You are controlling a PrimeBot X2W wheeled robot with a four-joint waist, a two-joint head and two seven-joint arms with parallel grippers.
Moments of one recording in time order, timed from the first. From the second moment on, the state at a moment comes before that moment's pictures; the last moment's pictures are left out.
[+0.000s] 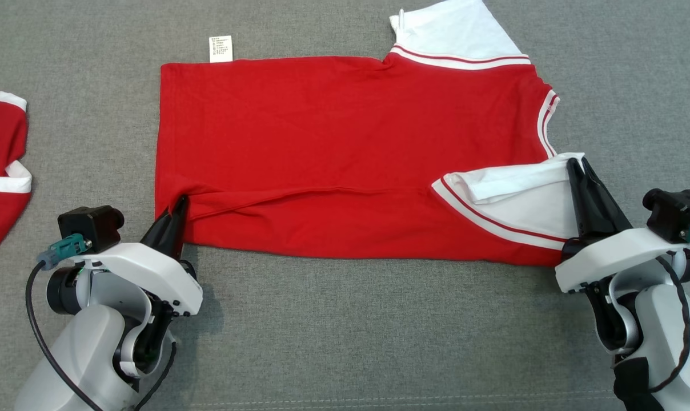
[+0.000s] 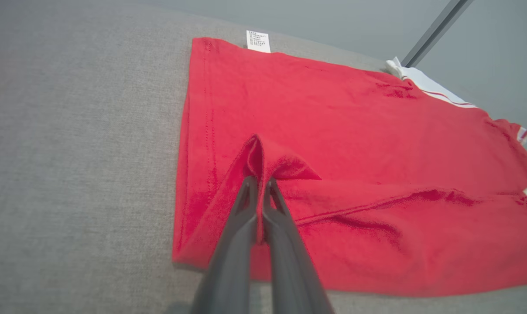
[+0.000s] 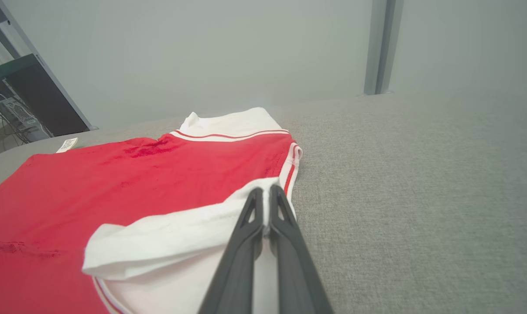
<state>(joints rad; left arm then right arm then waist) -0.39 0.36 -0.42 0.31 -0.79 0.12 -0.01 -0.40 -0.12 0.08 0.35 0.33 0.13 -0.13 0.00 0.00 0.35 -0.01</state>
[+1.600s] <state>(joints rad) -0.05 0.43 -0.46 0.03 -0.64 0.38 -0.12 0.00 -0.04 -0.04 0.18 0.23 0.13 -0.24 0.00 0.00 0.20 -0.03</state>
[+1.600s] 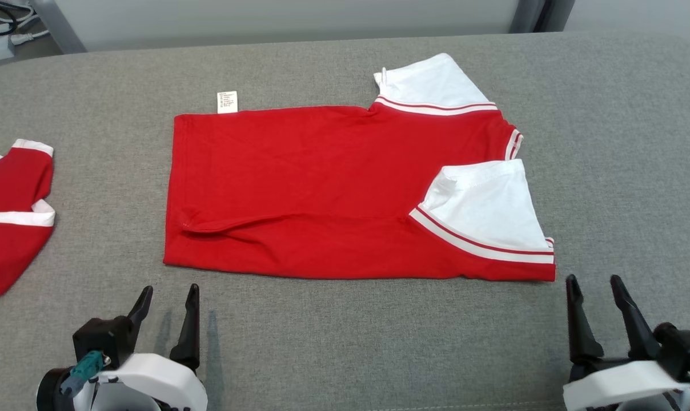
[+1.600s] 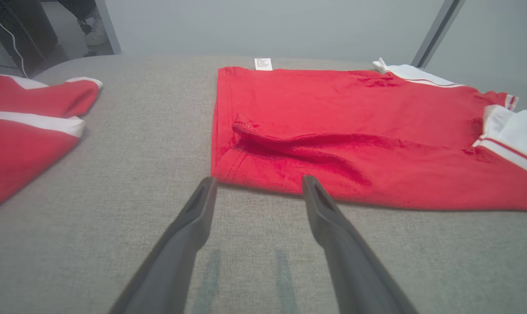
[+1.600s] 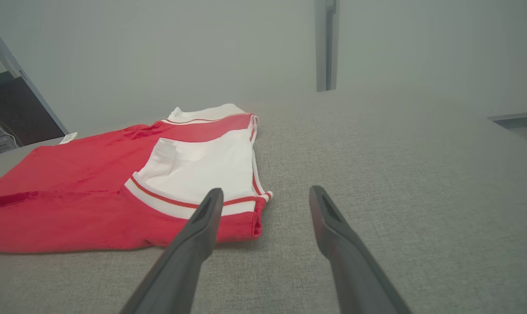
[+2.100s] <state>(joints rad) -0.25 0.40 -0.42 0.31 -0.74 0.24 -0.12 -0.25 -0.04 0.08 0.41 0.28 0.13 -0.24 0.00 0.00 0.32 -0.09</state>
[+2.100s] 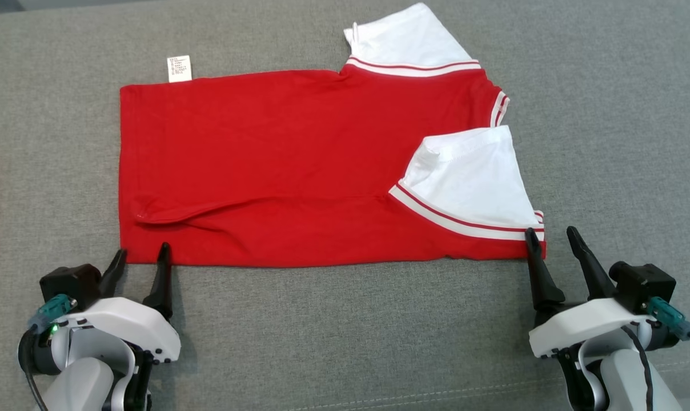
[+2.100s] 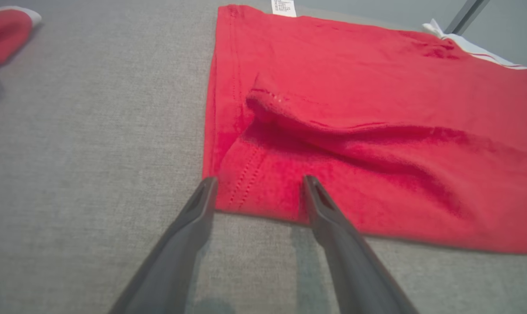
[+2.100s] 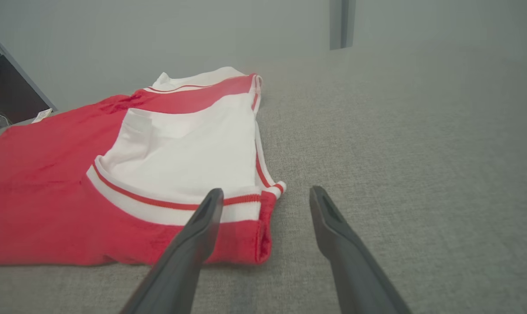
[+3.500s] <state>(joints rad) 0.01 0.38 -0.42 0.10 -0.86 0.24 -0.10 0.16 -0.04 -0.06 0.08 0.37 0.13 -0.09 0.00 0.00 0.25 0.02</state>
